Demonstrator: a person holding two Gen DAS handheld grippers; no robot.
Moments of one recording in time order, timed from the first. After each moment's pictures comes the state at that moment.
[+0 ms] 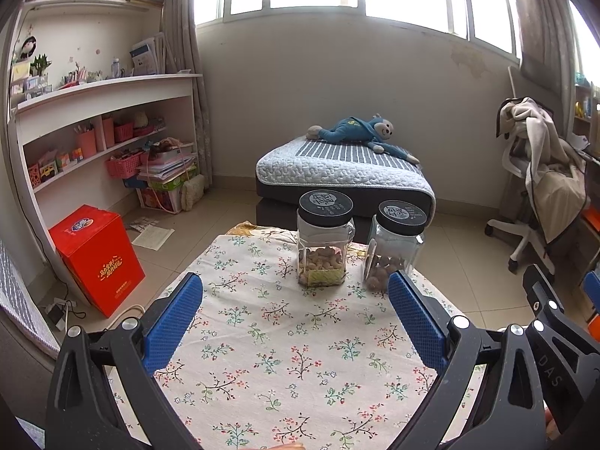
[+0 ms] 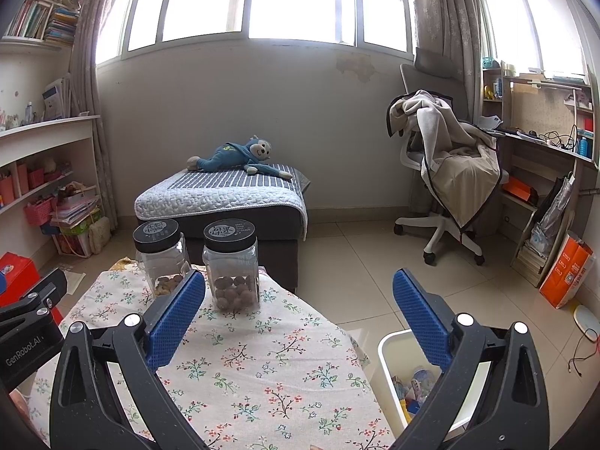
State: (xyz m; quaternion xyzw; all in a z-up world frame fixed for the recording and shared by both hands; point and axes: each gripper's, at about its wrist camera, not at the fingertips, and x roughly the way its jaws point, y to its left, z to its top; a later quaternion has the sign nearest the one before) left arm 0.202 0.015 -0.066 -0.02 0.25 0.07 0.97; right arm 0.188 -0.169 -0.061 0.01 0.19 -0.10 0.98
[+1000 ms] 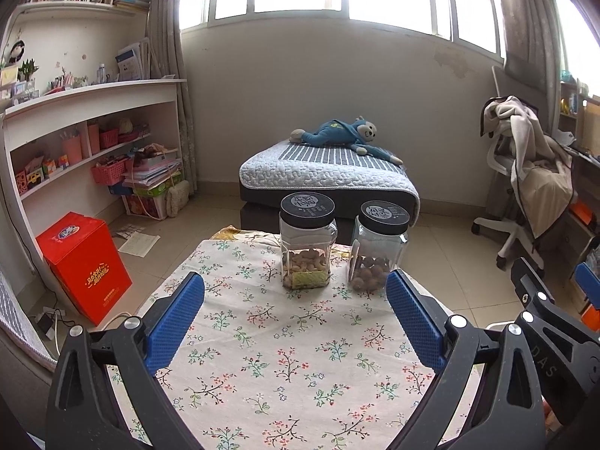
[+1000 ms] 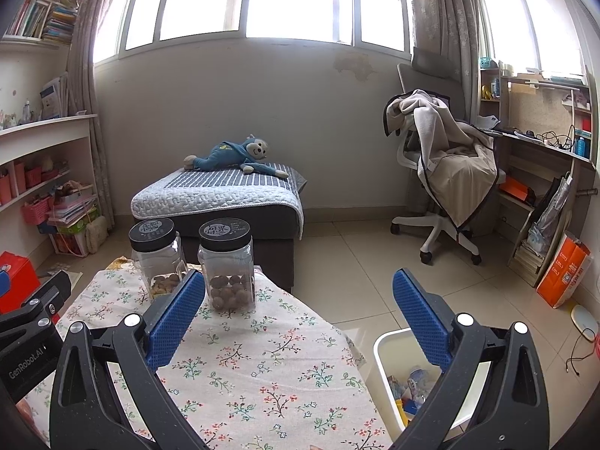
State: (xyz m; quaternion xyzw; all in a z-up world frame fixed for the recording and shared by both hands) left arm 0.202 0.009 -0.069 -0.02 0.24 0.04 0.97; right arm 0.184 -0.178 -0.065 0.01 0.18 -0.11 0.98
